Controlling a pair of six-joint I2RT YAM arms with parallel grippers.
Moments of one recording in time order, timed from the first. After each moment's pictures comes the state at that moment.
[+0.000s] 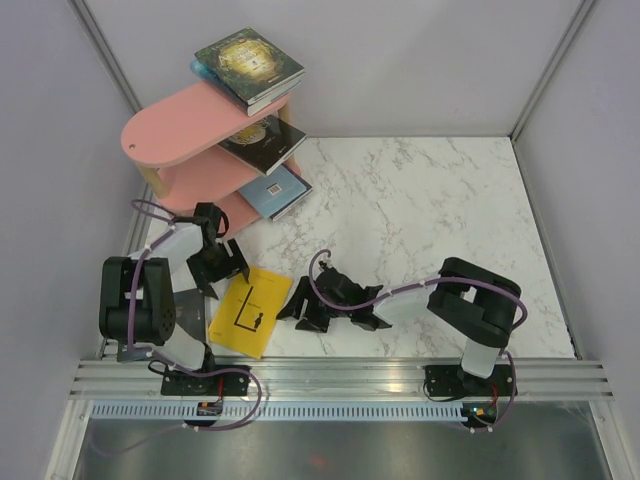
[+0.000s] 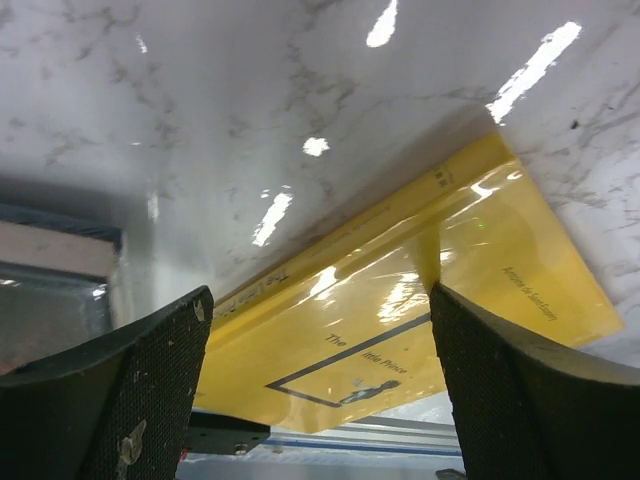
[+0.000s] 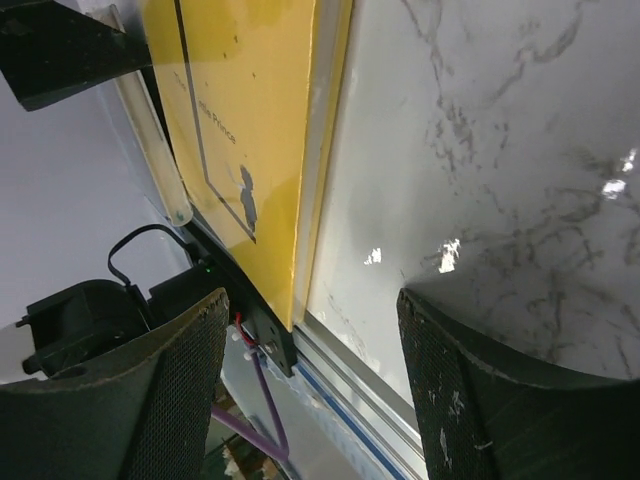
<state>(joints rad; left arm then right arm) -0.04 1.58 0.91 -0.84 0.02 -0.53 1.10 1.78 0.74 0.37 -0.13 1.37</state>
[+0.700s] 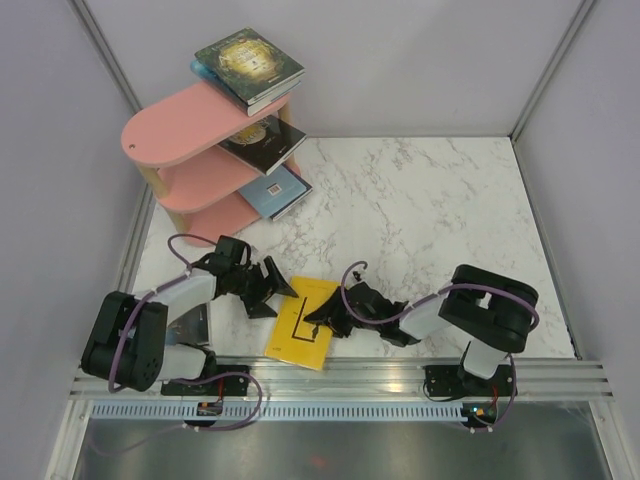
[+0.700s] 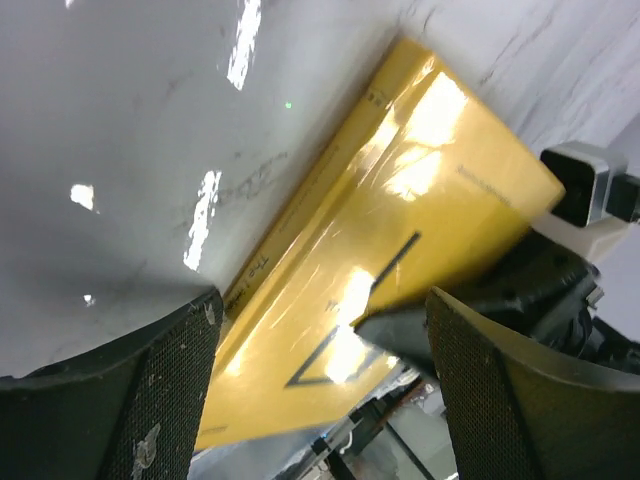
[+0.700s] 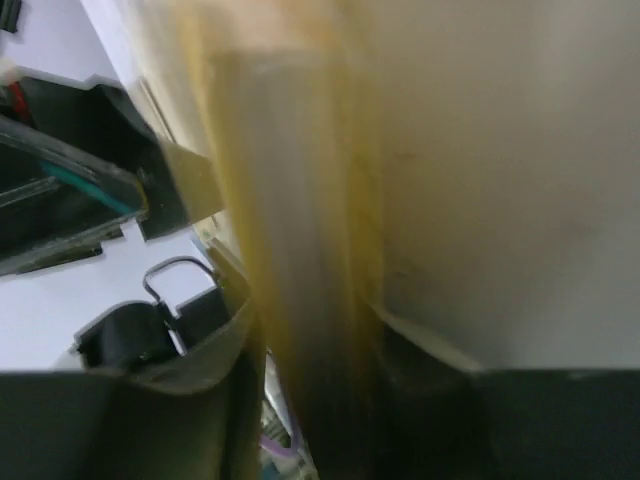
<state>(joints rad) -0.28 1.34 0.52 -0.33 0.57 -0.82 1.08 1.73 0.47 0.69 -0.05 1.57</state>
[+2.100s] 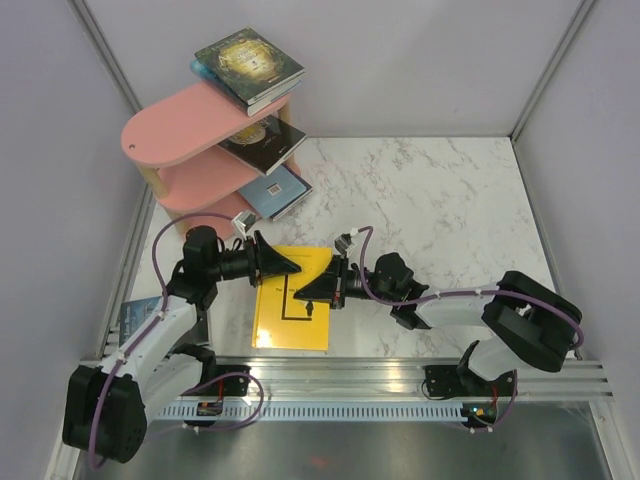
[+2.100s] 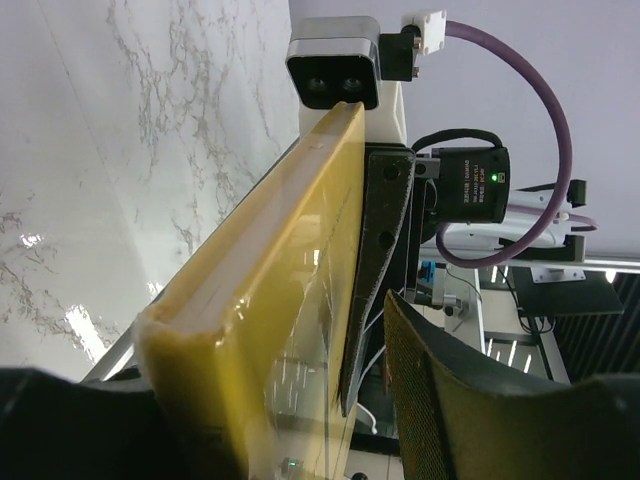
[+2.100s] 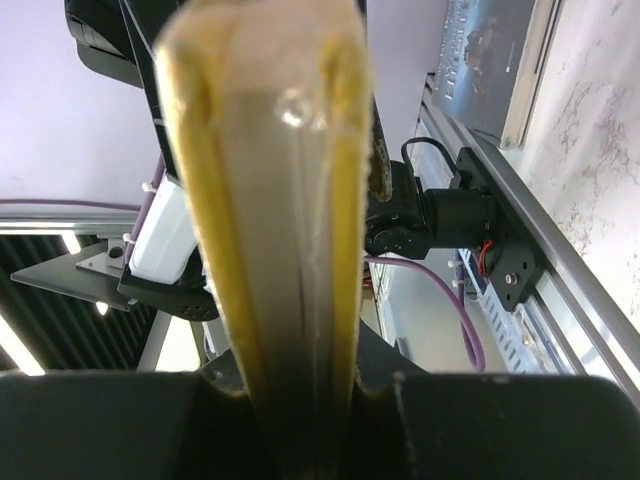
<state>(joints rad) -0.26 0.95 0.45 0.19 1.00 -1.12 0.94 1.48 0.49 0.99 -0.49 1.52</state>
